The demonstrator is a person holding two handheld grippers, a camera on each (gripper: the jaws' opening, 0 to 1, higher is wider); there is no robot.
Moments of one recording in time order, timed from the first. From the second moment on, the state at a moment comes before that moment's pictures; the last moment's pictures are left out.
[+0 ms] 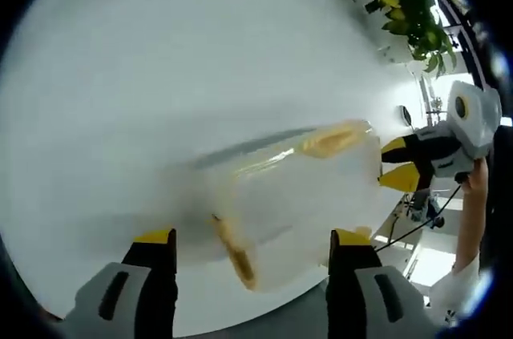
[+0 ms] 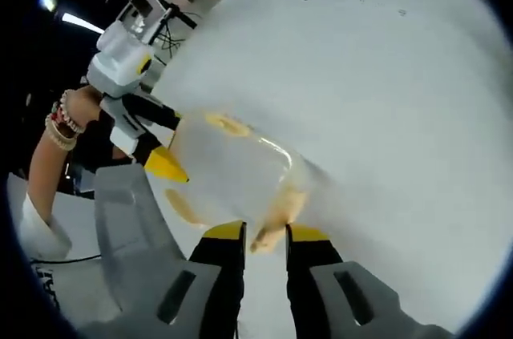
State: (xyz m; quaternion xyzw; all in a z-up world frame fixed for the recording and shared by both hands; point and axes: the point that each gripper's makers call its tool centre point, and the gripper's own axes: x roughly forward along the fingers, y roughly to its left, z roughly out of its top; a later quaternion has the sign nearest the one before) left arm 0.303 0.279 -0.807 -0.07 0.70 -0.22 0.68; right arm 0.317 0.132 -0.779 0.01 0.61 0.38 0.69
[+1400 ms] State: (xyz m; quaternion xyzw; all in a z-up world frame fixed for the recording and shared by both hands) left arm 0.303 0.280 -0.793 -0.10 0.70 -0.17 0.69; right arm 0.316 0.135 -0.780 -0.01 0.60 0.37 0.71
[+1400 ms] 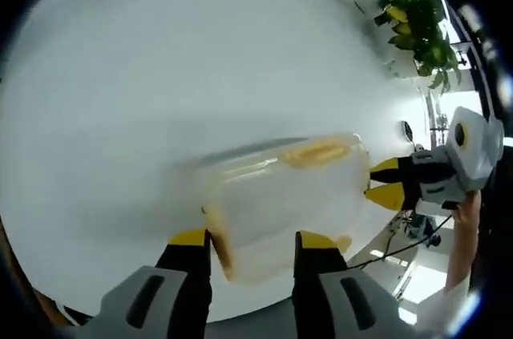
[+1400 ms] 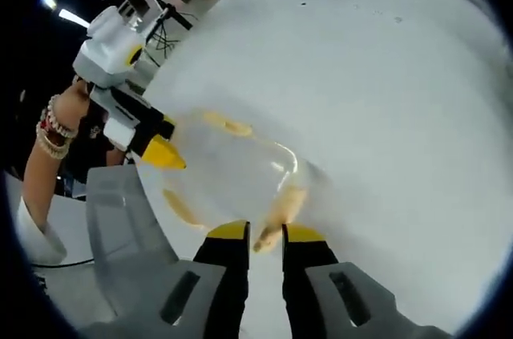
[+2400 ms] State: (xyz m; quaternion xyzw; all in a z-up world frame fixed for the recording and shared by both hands) left arm 0.309 0.276 -0.787 -0.12 0.68 -0.17 0.71; right arm 0.317 0.135 -0.781 0.03 0.60 0.37 0.71
